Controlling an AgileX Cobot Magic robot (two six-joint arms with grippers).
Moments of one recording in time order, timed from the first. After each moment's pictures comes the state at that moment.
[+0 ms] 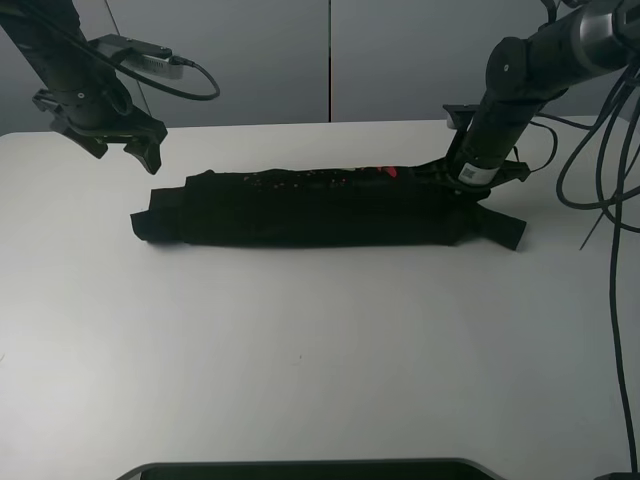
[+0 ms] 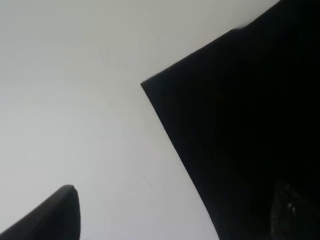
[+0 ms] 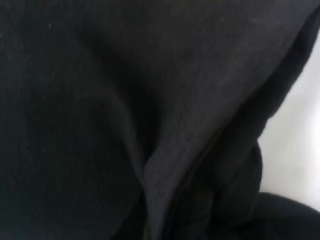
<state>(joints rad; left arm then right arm) -0.36 1.96 -1.42 0.12 0.87 0.04 0.22 2.15 -1.31 0.06 0.73 0.06</state>
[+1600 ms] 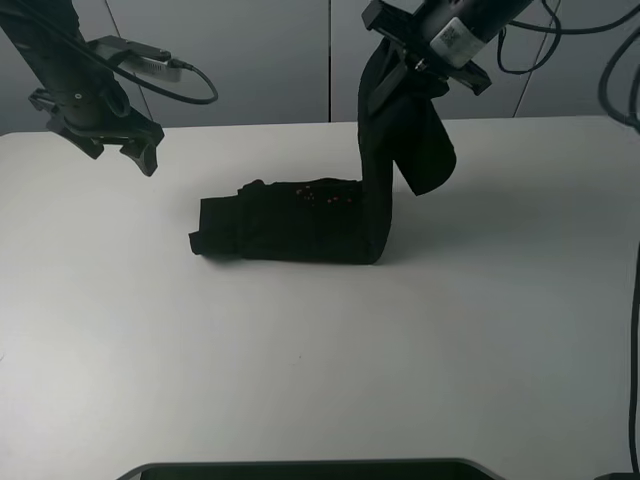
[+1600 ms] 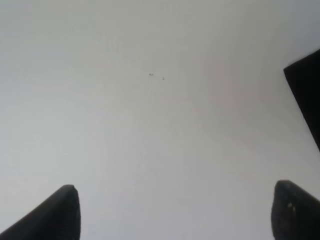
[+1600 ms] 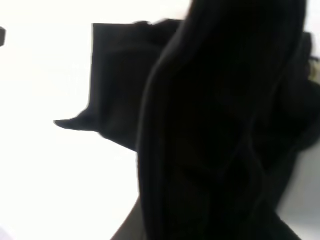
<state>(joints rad) -0.36 1.96 -1.42 0.14 0.88 0.04 0.31 1.90 -1.50 0.66 1.06 -0.19</state>
